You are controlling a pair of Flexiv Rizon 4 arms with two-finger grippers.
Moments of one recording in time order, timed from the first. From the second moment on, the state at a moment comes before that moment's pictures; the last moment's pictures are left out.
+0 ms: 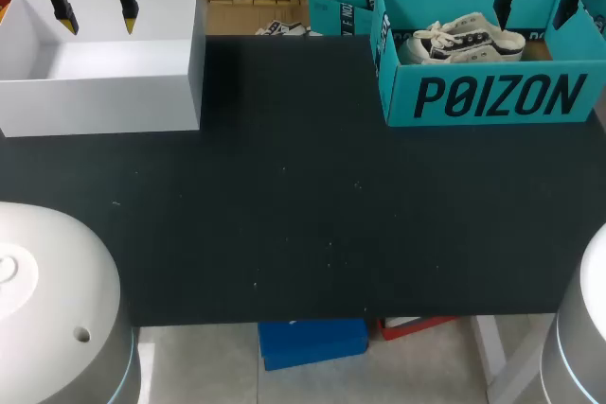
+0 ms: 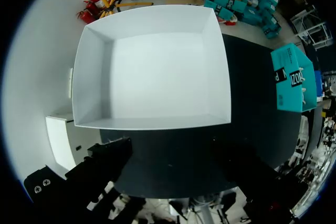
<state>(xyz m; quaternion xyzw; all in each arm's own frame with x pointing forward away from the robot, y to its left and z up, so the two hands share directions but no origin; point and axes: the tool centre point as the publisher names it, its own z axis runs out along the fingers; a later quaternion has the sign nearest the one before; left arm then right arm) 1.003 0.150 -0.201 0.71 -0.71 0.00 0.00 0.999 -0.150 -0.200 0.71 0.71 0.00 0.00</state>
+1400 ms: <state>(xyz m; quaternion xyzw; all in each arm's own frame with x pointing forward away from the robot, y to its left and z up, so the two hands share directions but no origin) 1.003 0.150 -0.201 0.71 -0.71 0.00 0.00 1.001 -0.132 -0.180 0.53 0.84 0.03 0.01</state>
